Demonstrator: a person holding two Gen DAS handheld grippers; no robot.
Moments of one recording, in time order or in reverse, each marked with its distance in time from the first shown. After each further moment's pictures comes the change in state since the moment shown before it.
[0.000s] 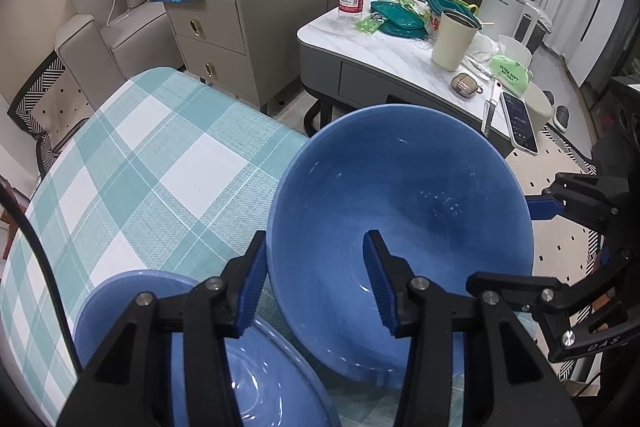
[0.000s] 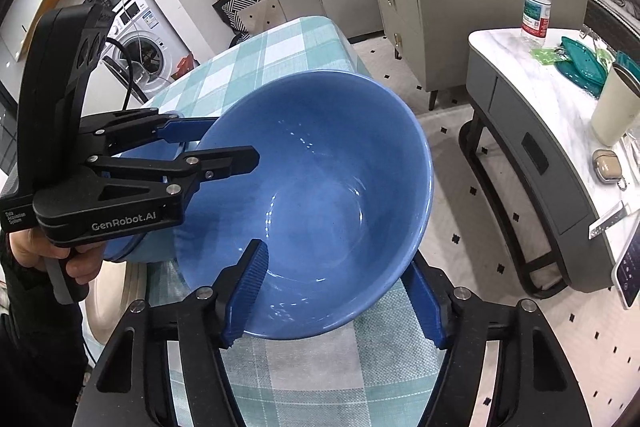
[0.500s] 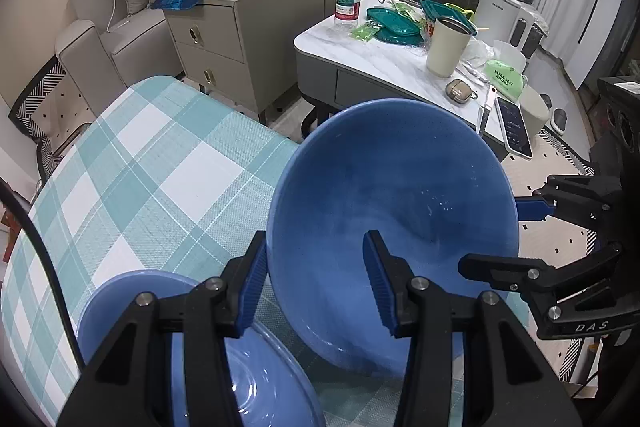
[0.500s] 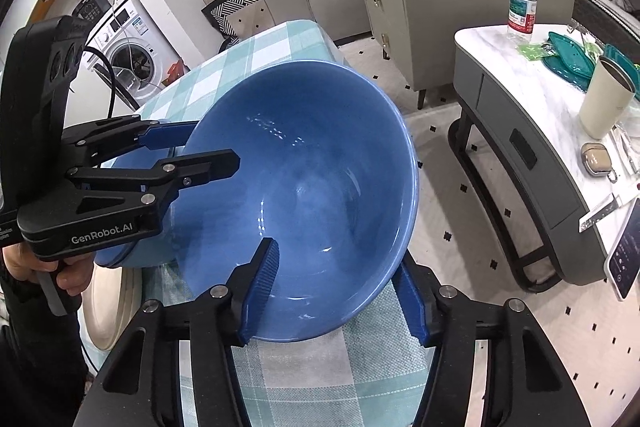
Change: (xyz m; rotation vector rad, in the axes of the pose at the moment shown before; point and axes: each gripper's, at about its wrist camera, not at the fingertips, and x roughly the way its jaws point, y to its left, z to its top) left arm -0.010 -0.005 0.003 -0.001 -0.023 -0.004; right arm -0.008 -0.009 0.000 0.024 -0.009 -0.019
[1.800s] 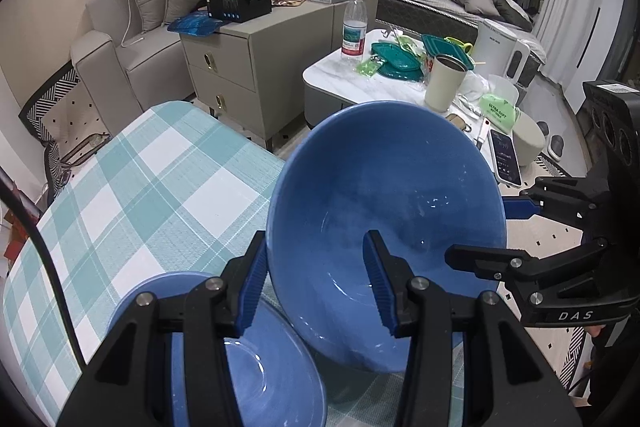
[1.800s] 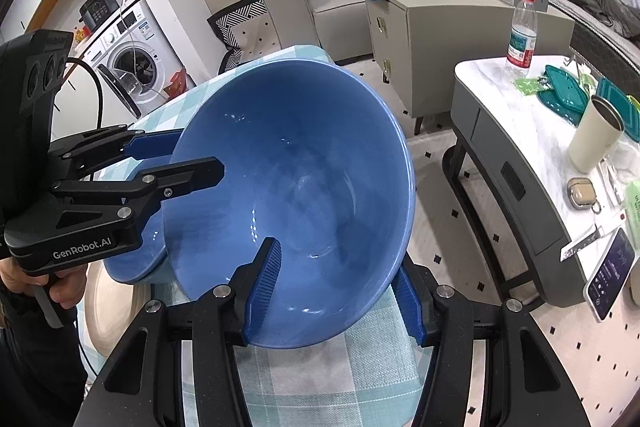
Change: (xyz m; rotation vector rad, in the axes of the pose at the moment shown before) left arm -0.044 0.007 0.001 -0.039 -0.106 0.007; right arm -0.026 0.019 0.019 -0.061 -0.066 -0.035
